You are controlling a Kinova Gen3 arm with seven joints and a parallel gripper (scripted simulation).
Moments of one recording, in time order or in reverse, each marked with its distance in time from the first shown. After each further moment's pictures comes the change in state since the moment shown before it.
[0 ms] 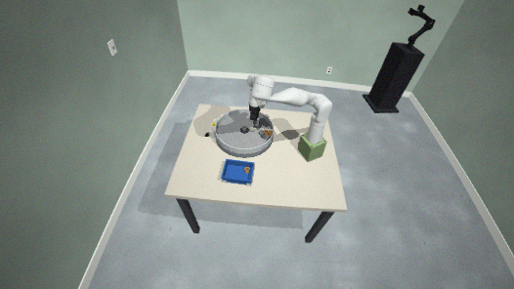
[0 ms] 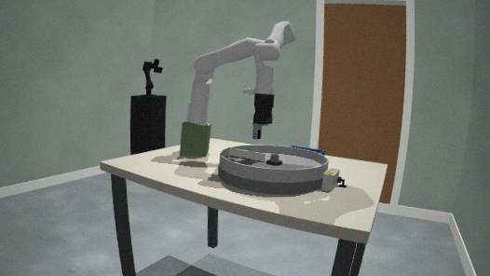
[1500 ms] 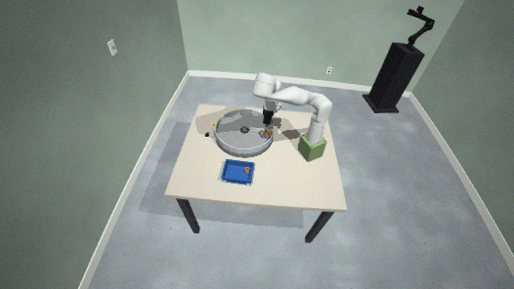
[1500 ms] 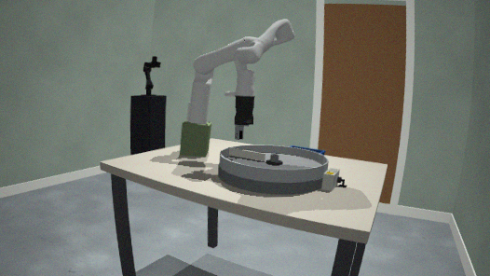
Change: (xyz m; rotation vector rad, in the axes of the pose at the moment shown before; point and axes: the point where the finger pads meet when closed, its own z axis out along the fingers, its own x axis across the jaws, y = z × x) arm -0.005 -0.089 0.014 -0.013 0.007 0.061
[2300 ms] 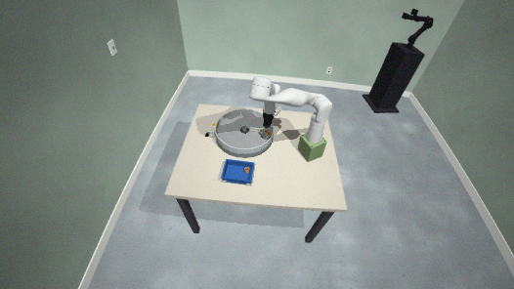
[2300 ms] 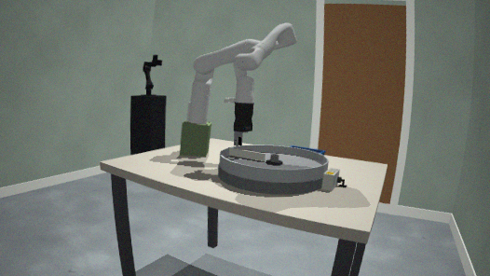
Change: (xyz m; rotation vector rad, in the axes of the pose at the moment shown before) arm -0.001 -0.004 0.027 0.010 -0.003 0.001
